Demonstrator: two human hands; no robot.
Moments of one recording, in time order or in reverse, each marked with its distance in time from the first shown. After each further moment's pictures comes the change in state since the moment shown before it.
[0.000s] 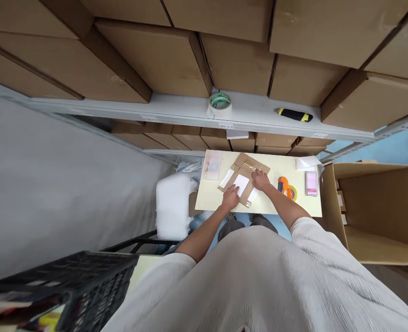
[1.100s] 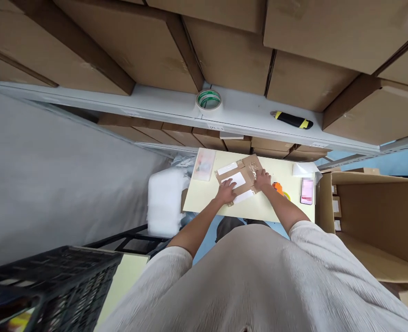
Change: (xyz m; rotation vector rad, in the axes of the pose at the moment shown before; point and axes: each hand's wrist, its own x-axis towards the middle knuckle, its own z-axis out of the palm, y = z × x) left_hand 0.055 0.004 -0.007 -0.059 -0.094 0.008; right_hand 0.031 0.047 -0.008 0.091 -0.138 0.300
